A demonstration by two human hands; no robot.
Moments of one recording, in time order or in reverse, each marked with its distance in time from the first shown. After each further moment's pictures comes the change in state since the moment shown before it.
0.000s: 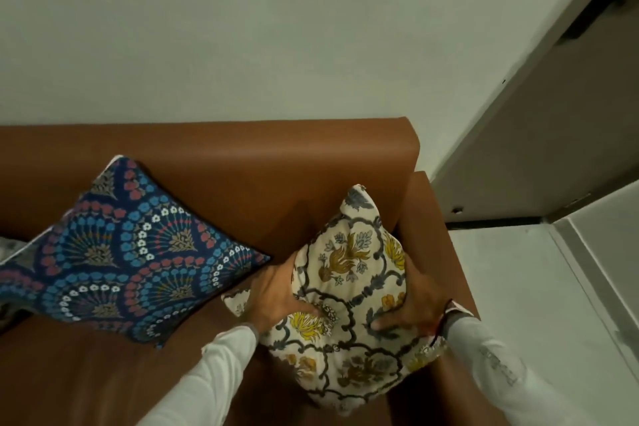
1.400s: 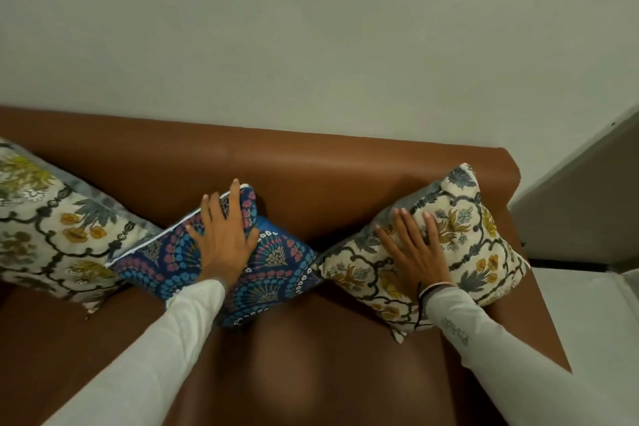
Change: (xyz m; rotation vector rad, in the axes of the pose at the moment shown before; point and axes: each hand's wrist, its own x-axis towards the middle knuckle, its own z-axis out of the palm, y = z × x) left_hand -0.060 -0.139 -0.199 0.175 0.557 -0.341; right_hand 0.079 -0.144 0.090 -1.237 0.481 -0.353
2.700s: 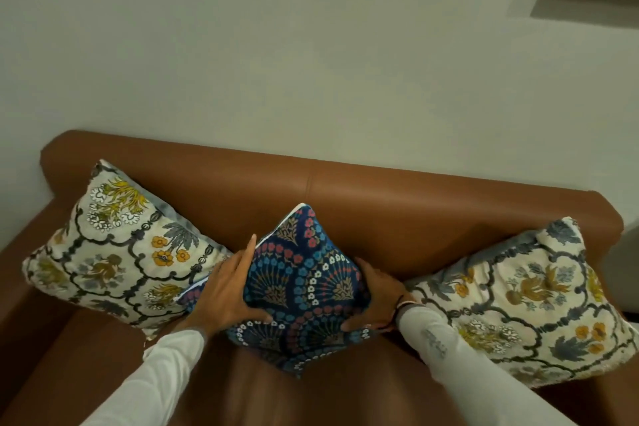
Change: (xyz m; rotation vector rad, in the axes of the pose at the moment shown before) left_hand 0.038 -0.180 -0.027 -0.014 -0.299 0.258; right_hand 0.118 -0.158 -0.040 0.851 -0.485 -0.016
